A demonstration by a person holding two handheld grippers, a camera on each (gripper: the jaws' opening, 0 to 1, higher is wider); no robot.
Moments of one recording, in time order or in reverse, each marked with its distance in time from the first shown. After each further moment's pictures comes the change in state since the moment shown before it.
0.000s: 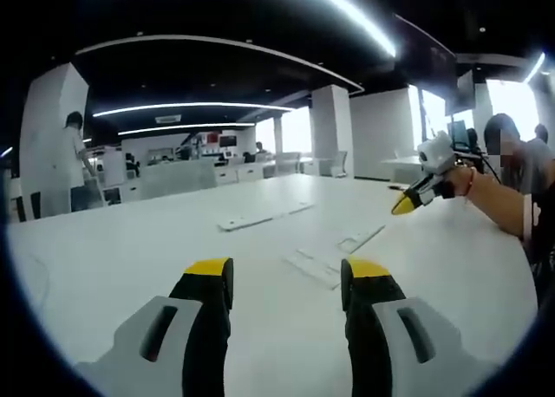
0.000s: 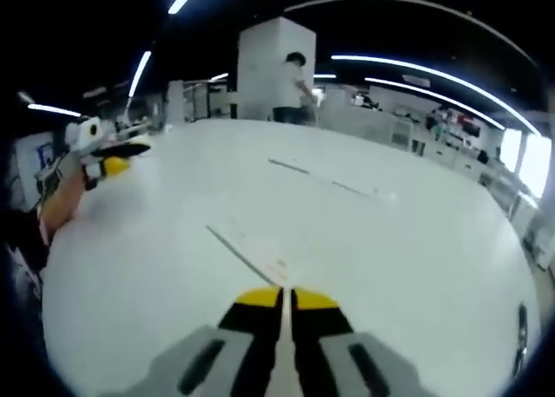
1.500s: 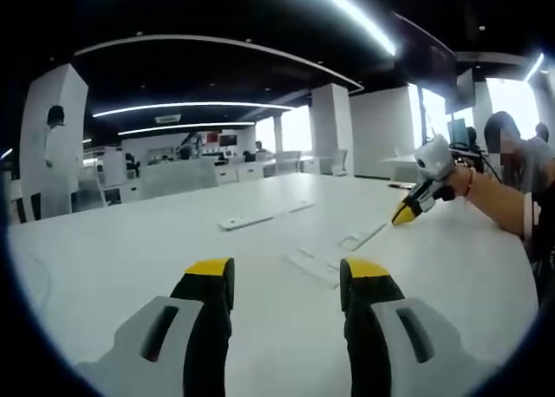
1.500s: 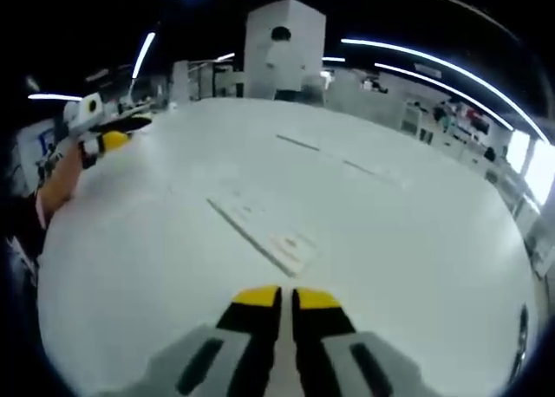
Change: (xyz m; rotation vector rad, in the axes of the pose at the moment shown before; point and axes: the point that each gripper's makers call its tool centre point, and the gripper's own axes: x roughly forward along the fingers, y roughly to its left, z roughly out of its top) left arm 0.001 -0.002 -0.002 0.007 0.005 0.001; right arm 0.012 0.006 -0.019 -0.037 0.094 0.006
